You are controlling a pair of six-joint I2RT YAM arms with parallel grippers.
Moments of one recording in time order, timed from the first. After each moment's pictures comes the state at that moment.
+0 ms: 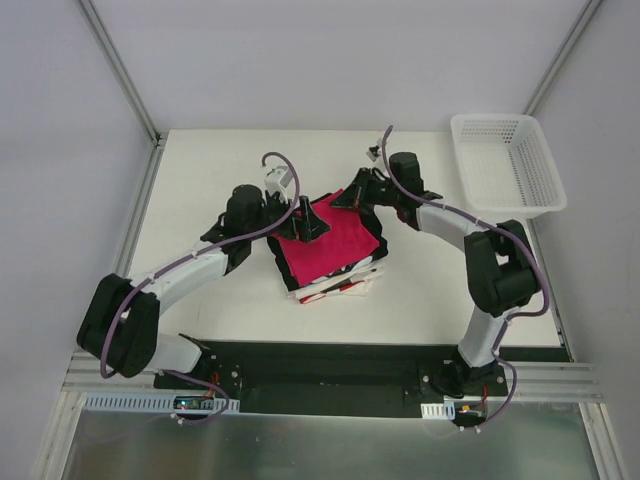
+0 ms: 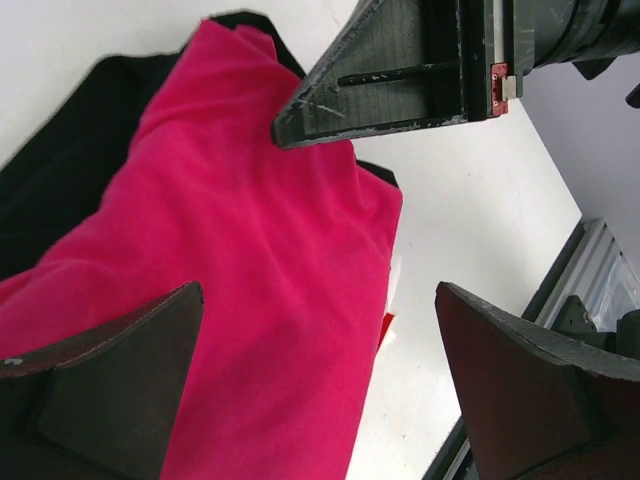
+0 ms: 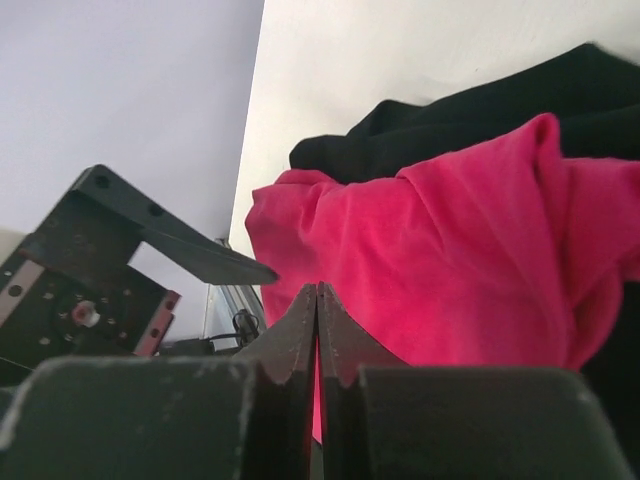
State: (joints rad) left arm -0.48 1.33 0.79 0.21 0.43 -0.48; right arm 0.40 1.80 1.18 0.15 -0.72 0.83
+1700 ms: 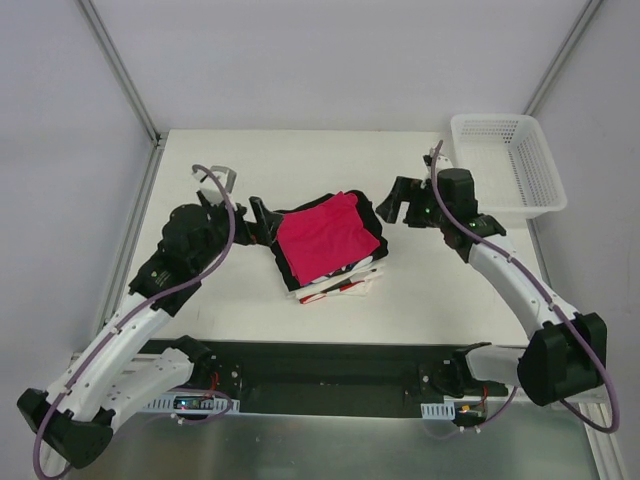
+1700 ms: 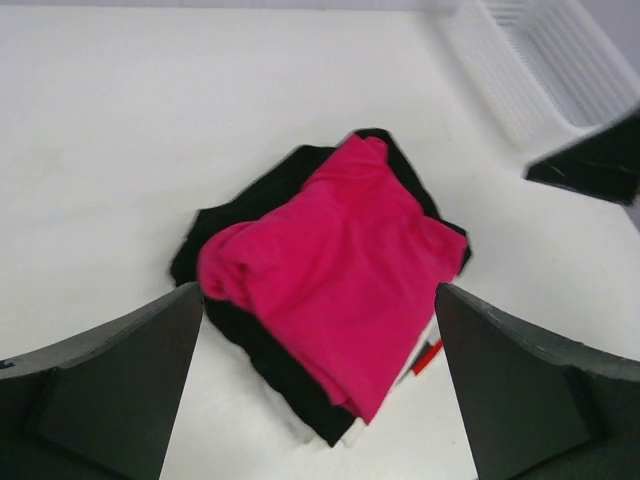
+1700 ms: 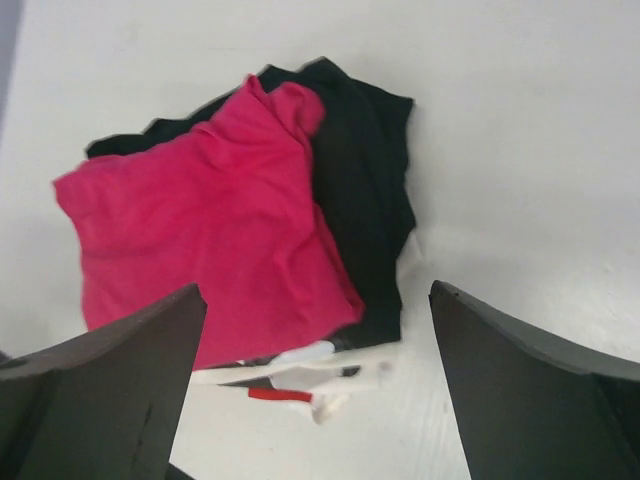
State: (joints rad) left arm -0.52 0.83 0.86 -0.24 0.06 -0.34; right arm 0.32 1.27 0.99 -0.24 -0.27 0.42
